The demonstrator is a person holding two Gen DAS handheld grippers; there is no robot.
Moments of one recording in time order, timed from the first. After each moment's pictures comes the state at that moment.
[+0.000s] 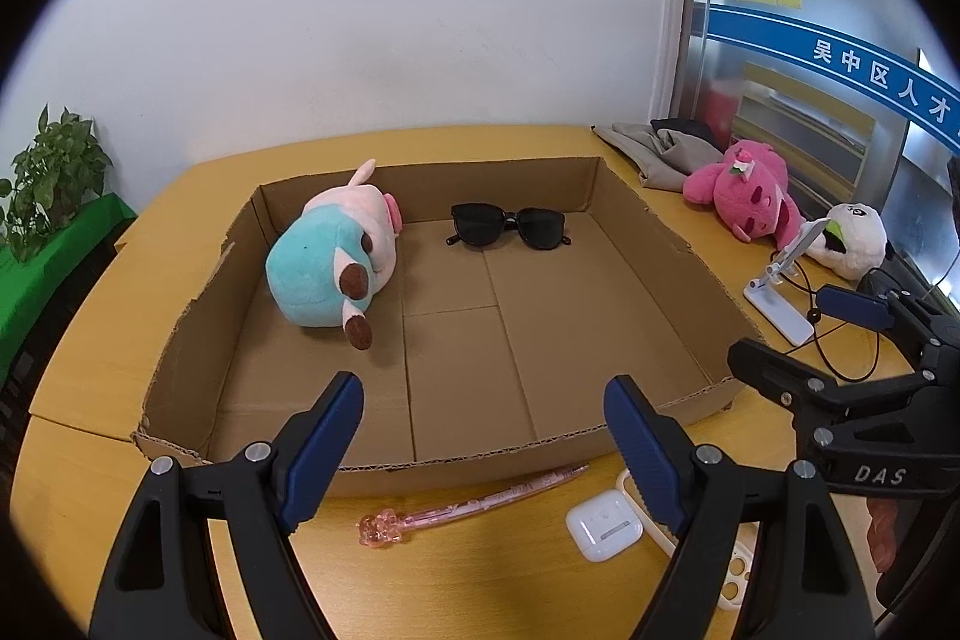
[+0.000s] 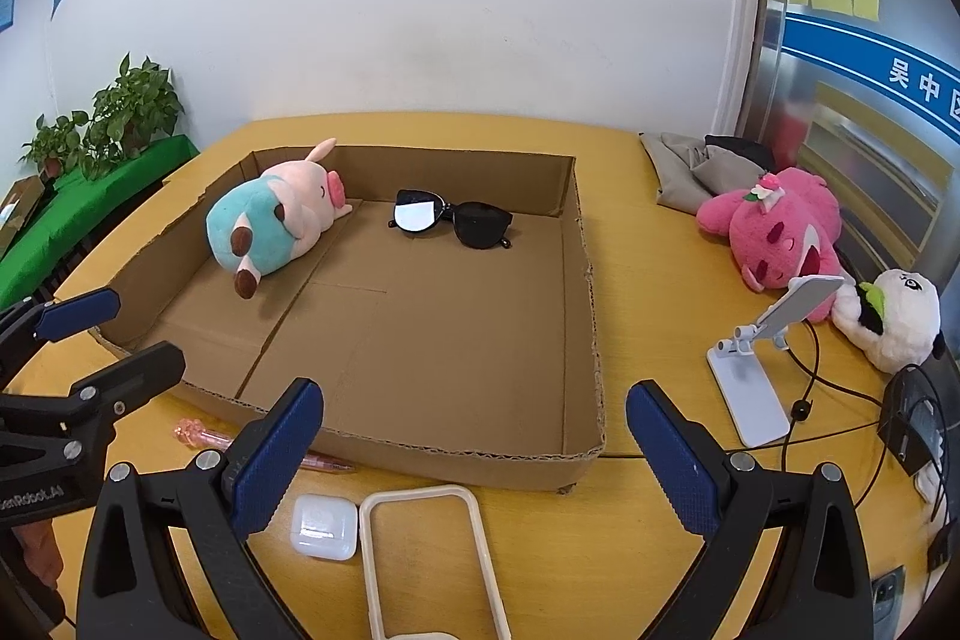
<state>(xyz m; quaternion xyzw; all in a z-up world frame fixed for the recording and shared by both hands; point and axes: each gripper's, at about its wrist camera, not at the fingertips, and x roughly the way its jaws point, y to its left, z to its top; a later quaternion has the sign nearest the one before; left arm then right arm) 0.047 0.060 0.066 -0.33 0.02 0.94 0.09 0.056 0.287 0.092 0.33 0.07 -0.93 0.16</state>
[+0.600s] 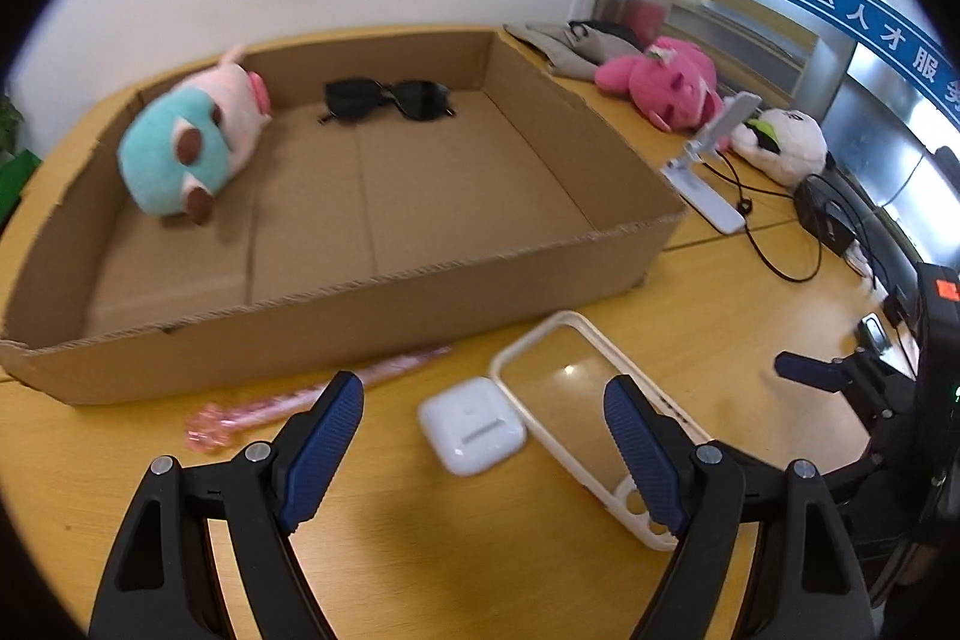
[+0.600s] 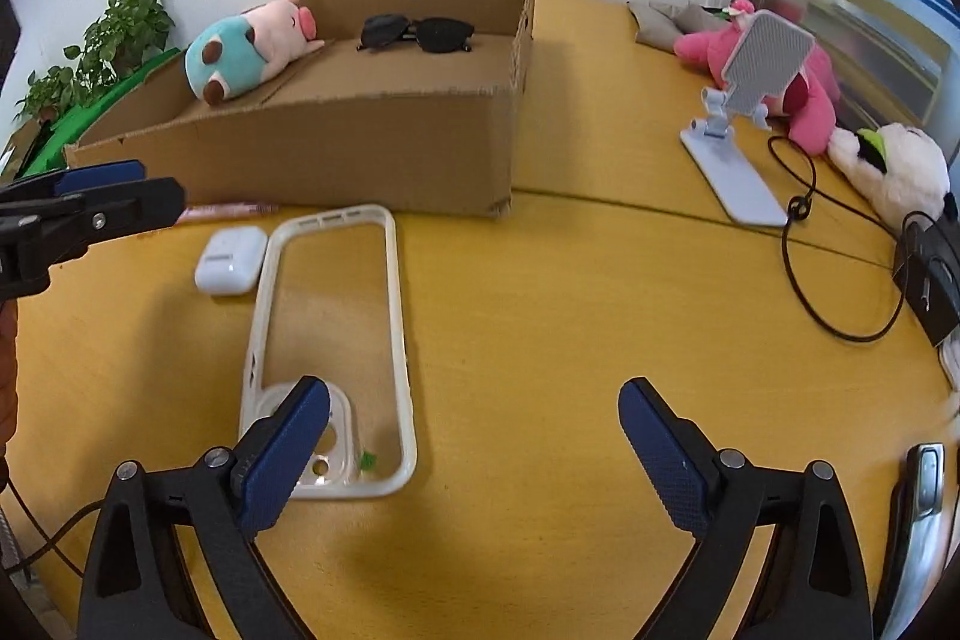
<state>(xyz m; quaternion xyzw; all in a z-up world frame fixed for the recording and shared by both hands) 0.053 0.115 0.002 -0.43 0.01 0.88 0.20 0.108 0.361 -0.009 0.44 0.08 -0.88 0.15</state>
